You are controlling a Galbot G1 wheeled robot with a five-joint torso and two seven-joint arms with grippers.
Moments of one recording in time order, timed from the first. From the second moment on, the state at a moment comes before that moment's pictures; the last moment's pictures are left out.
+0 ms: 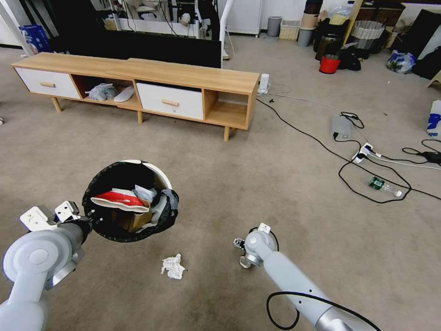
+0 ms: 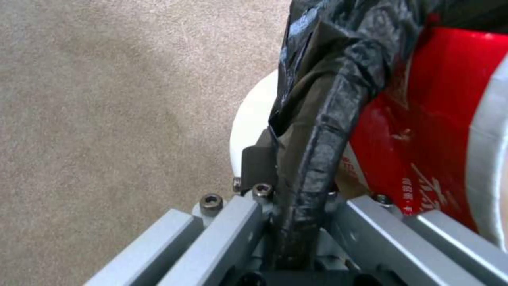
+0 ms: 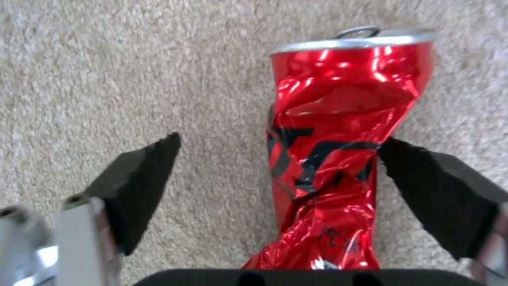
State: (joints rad) left arm 1.25 -1.10 -0.80 -2.14 -1.47 0.69 -0.98; right arm -0.73 1.36 -0.13 1.13 1.41 -0.38 0.88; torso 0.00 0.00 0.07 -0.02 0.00
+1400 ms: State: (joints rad) left arm 1.24 -1.10 -0.71 -2.18 -1.46 0.68 -1.00; right arm -0.77 1.32 -0.14 1.24 1.40 -0.35 0.89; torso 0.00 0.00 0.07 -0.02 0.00
